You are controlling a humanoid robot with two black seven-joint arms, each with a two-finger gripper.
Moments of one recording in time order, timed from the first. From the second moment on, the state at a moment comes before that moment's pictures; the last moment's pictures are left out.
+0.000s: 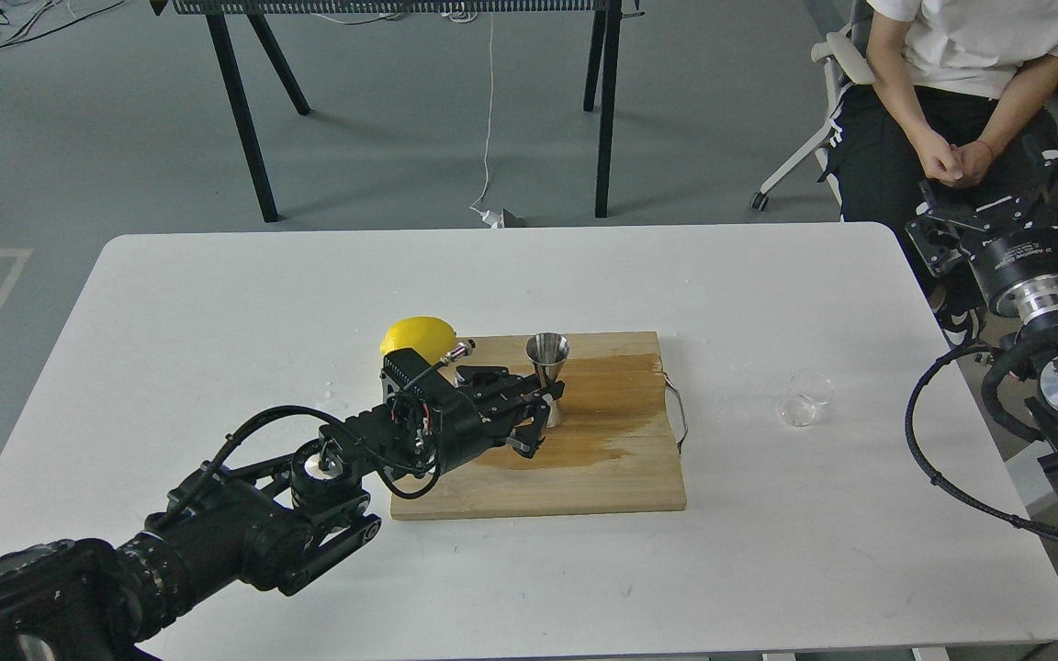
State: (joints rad) left arm -0.62 0.01 -0.42 -0.67 2.18 0.29 -0.33; right arm 0.60 -0.39 1.16 0.57 0.10 0.49 0.14
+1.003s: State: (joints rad) left arm -0.63 0.00 -0.42 -0.67 2.18 0.28 -0.32; right arm 0.60 -0.39 1.16 0.57 0.10 0.49 0.14
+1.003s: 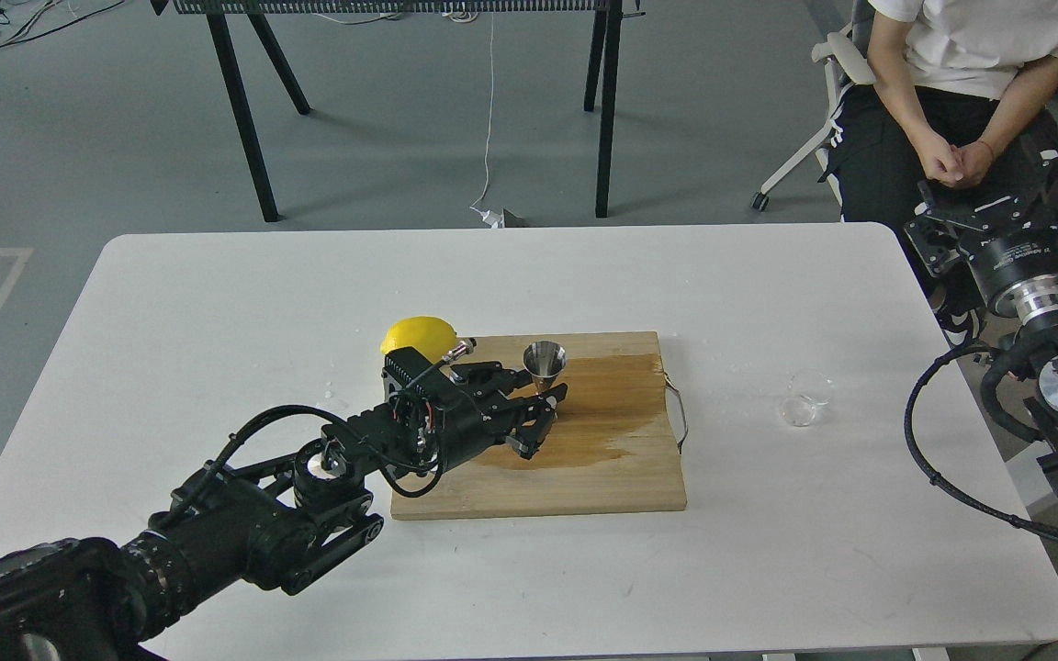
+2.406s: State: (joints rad) left arm -0.47 0.57 -0.79 -1.34 1.56 0.28 -0.39; right arm 0.41 -0.51 1.20 0.78 0.10 0.49 0.13
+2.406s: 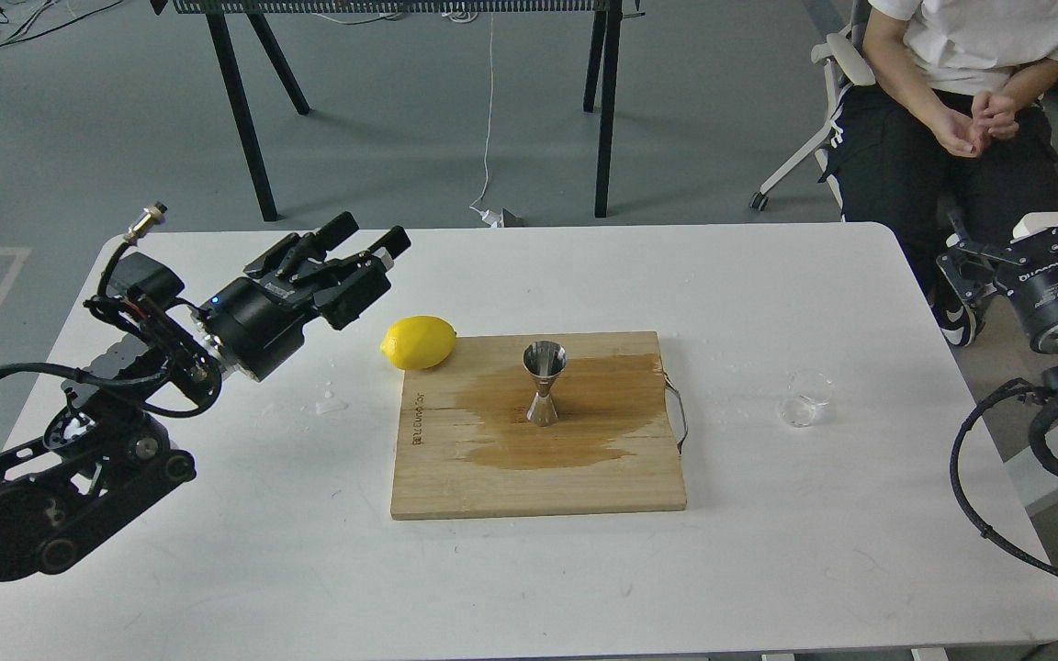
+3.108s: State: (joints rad) left arm -0.51 0.52 -1.04 -1.04 0.10 -0.32 -0.45; right arm 0.28 -0.54 1.20 0.87 0.30 0.49 0.12
